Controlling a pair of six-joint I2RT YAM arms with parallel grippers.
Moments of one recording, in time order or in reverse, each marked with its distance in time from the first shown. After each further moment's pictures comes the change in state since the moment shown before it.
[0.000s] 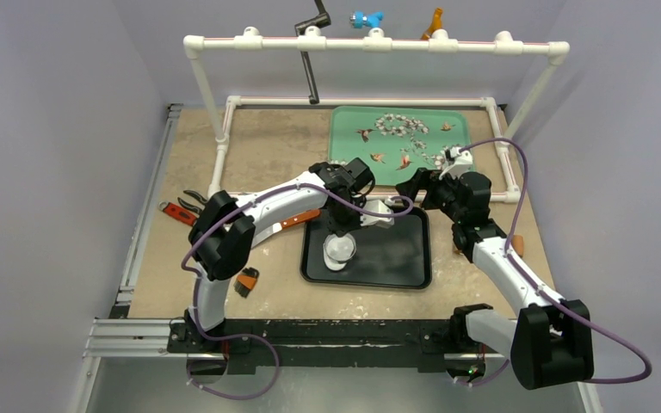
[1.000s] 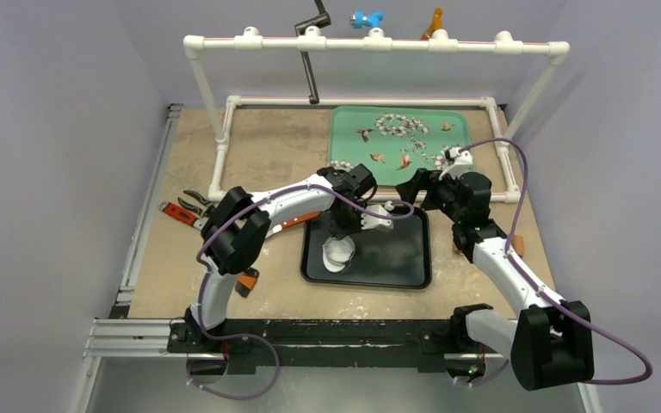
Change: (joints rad) left arm 0.000 0.089 0.000 0.034 -0.030 0.000; right arm -0.002 -0.006 0.001 -0.008 -0.001 -0.014
